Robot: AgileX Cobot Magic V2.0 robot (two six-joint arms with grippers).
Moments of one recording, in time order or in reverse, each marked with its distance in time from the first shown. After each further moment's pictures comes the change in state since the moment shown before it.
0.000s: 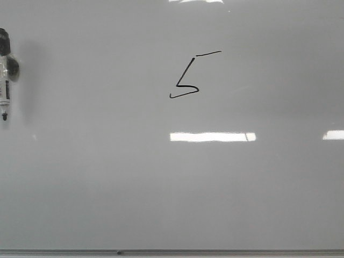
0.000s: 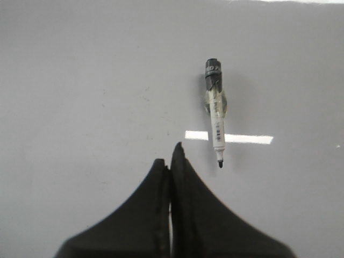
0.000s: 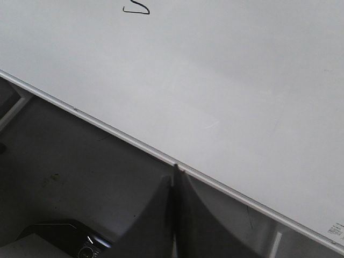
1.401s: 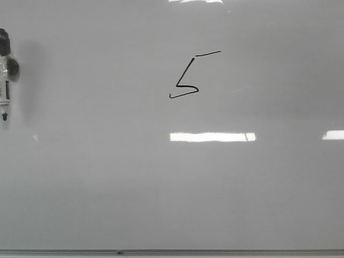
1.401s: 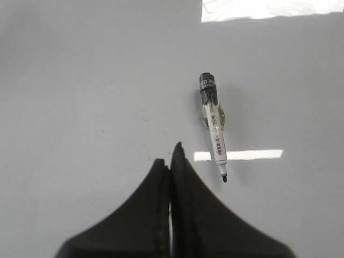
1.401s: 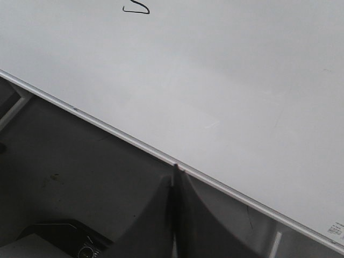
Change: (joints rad) left arm 0.010 -0.006 0.049 -0.236 -0.134 0.339; right arm 0.000 0.000 0.000 0.000 0.001 0.000
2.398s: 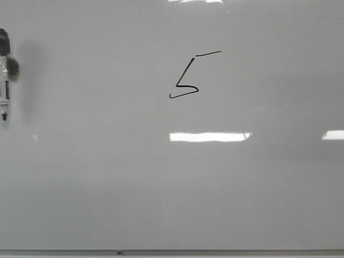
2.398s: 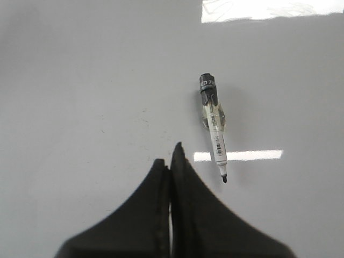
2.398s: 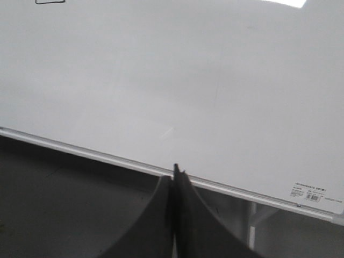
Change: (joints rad) left arm 0.000 0.000 0.000 -0.002 0.000 0.000; right arm -0.241 -0.330 0.347 -0.034 -0.157 0.000
